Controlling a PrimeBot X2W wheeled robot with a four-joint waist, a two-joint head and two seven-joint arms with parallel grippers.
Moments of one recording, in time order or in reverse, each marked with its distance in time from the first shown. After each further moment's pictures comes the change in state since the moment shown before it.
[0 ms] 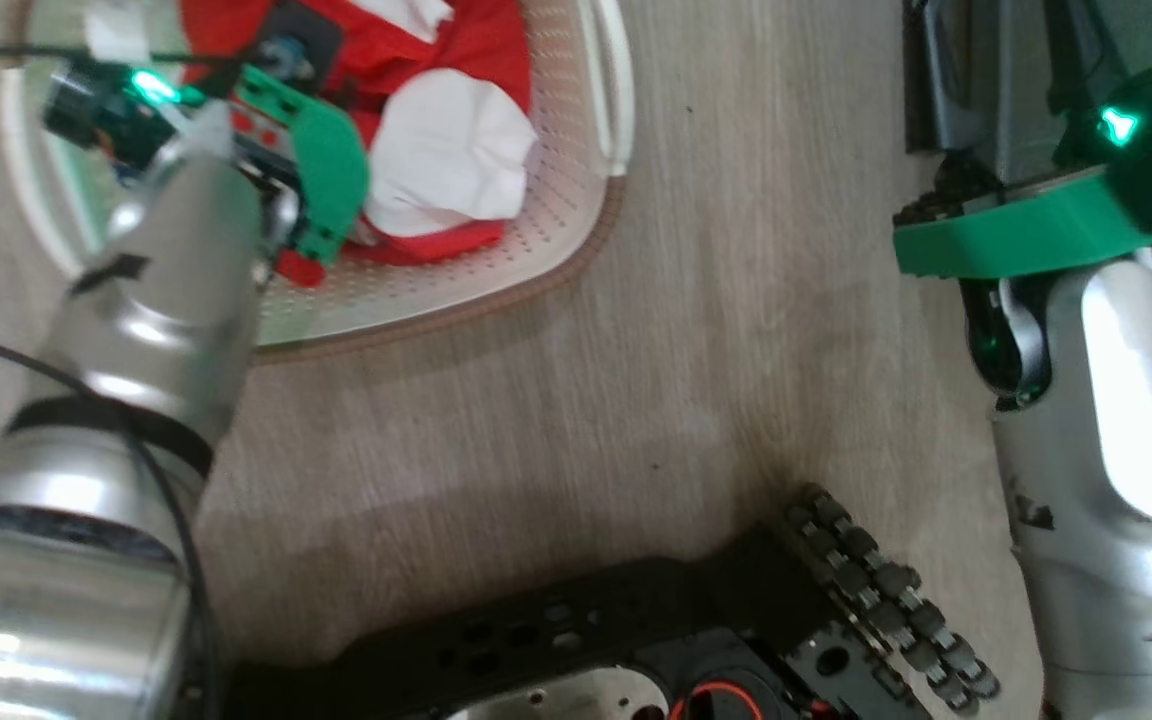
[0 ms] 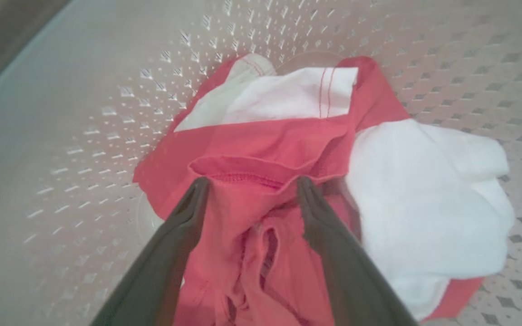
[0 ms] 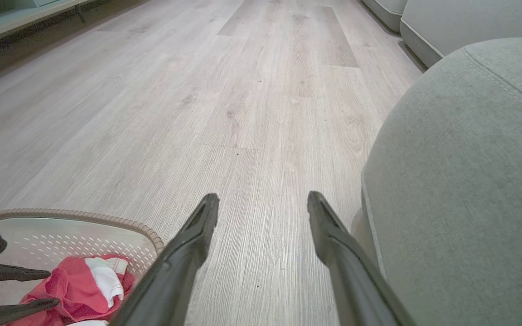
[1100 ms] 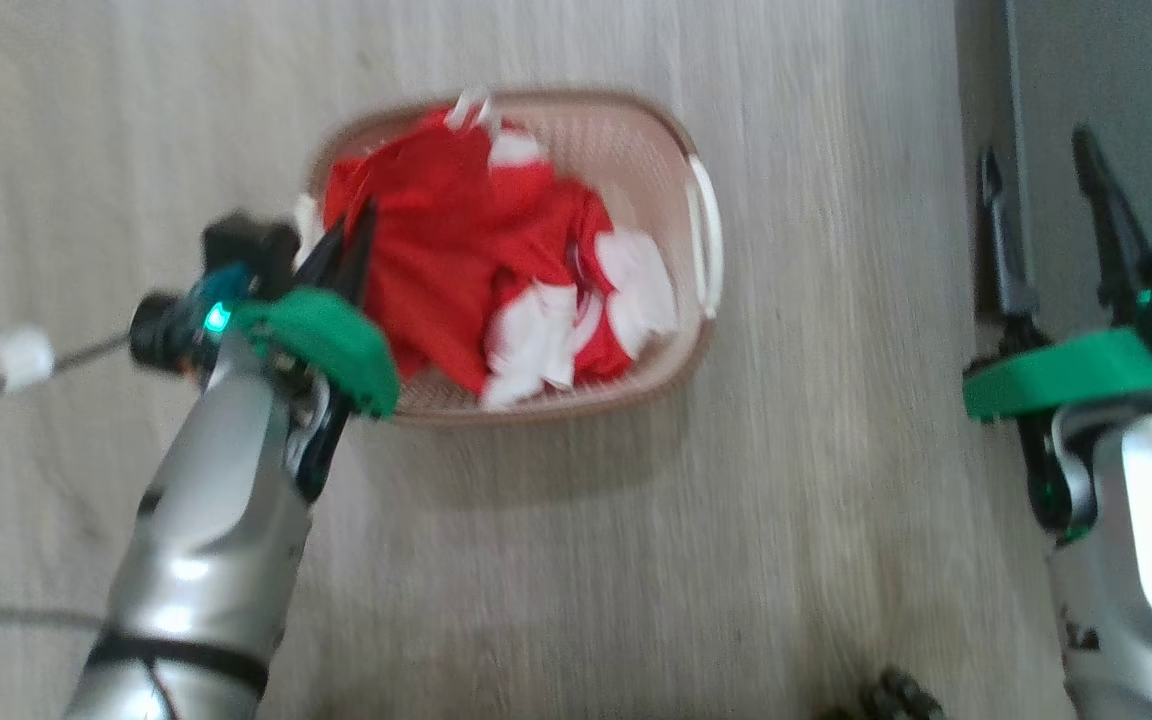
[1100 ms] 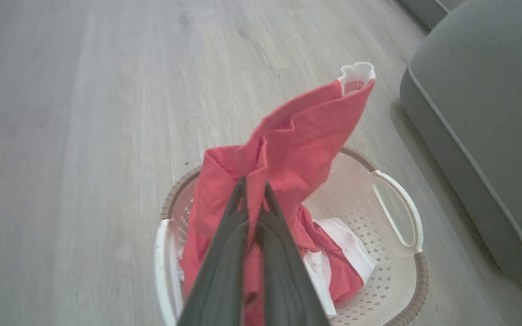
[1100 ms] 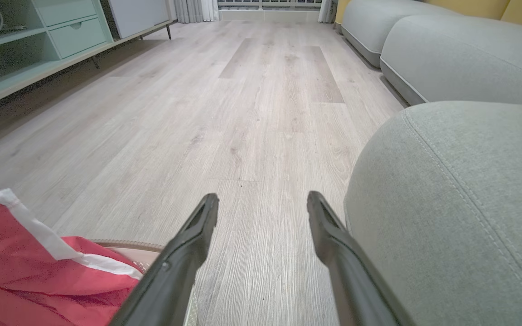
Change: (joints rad) left arm 0.452 -0.002 0.150 -0.409 -0.336 -0.058 -0.174; right arm 0.240 -0.051 -0.128 0.052 0.007 0.000 0.000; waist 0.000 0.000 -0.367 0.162
